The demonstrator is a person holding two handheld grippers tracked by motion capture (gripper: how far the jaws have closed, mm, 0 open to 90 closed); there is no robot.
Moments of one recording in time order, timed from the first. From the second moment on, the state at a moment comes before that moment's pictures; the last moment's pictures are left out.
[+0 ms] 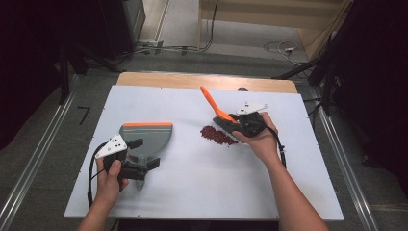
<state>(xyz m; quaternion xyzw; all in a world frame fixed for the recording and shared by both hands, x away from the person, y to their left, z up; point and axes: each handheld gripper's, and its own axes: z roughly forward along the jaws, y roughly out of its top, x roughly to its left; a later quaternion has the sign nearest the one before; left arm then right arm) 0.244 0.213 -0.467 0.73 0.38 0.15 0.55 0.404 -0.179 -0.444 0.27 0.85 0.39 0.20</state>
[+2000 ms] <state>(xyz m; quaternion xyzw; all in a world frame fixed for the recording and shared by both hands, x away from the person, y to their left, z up) 0.233 0.226 -0.463 0.68 0.38 0.21 0.59 0.298 -0.333 -0.455 0.46 0.73 0.49 0.12</state>
